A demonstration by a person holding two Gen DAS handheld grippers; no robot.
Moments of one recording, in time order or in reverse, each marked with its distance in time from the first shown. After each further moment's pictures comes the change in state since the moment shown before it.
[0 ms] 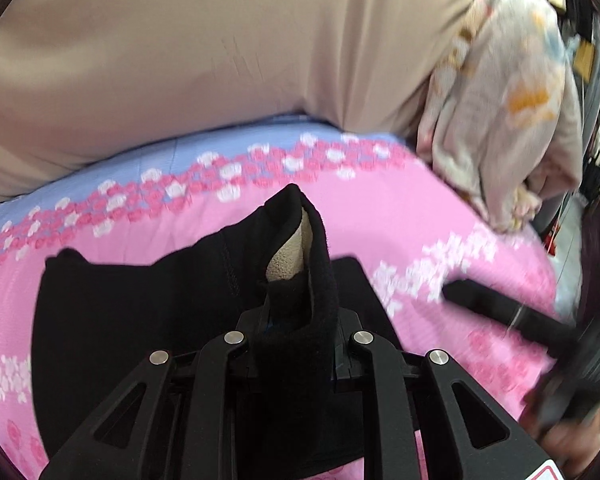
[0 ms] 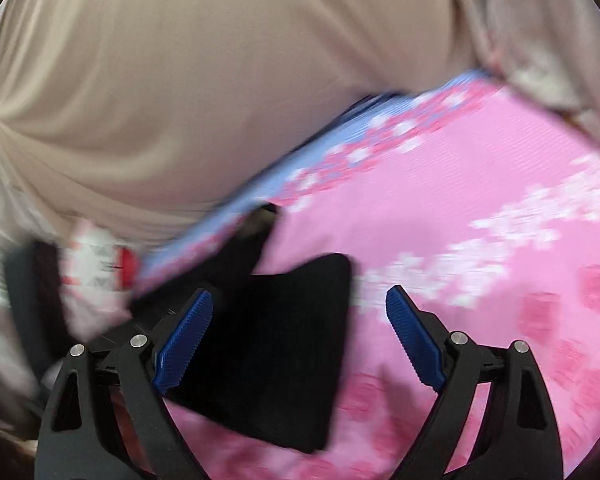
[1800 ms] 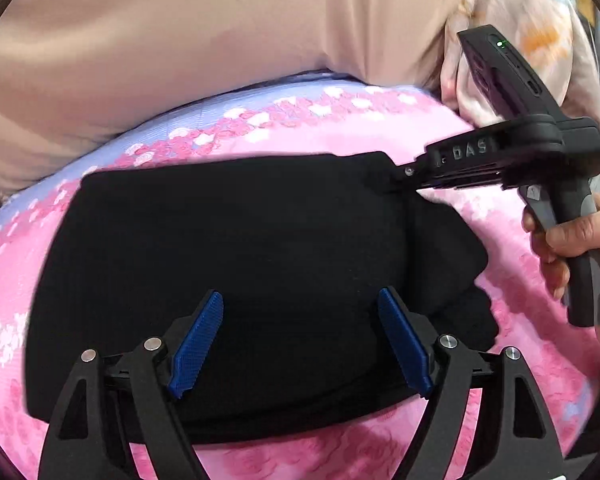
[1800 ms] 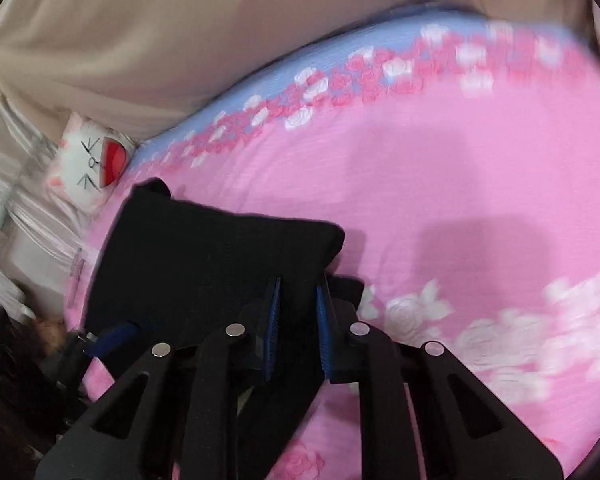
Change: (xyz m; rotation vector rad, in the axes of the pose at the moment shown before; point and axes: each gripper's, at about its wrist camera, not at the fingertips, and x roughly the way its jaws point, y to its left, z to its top) left arm 0.001 0.001 -0.074 0.070 0.031 0.155; right arm 0.109 -0.043 0.043 -0.131 0.366 -0.005
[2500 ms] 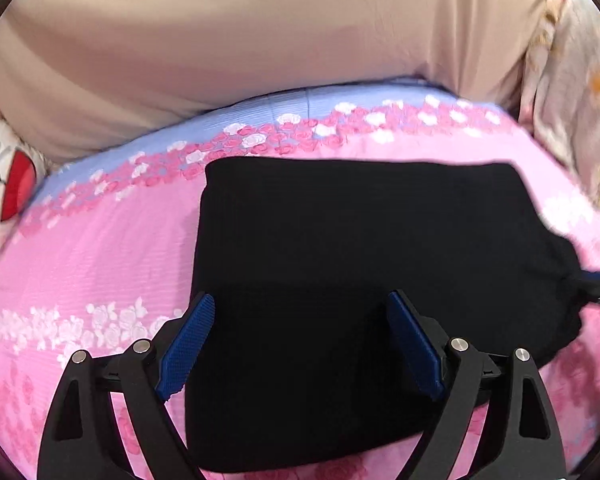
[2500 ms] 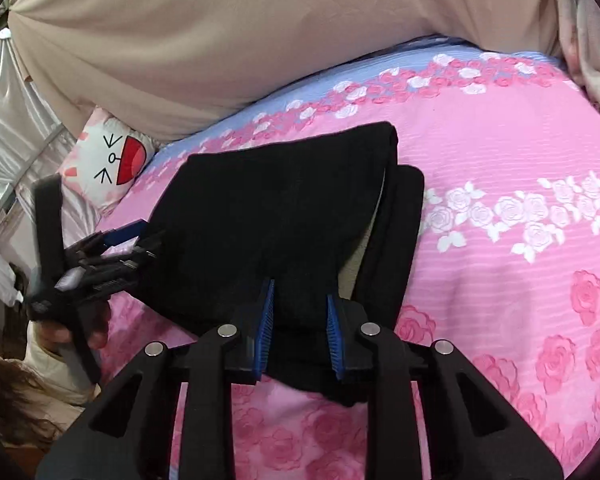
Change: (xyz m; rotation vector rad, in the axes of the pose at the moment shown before) left arm -0.021 0.112 0.004 -0.074 0.062 0.144; right arm -0.054 0.088 -0.096 -0.094 -0.120 -0.102
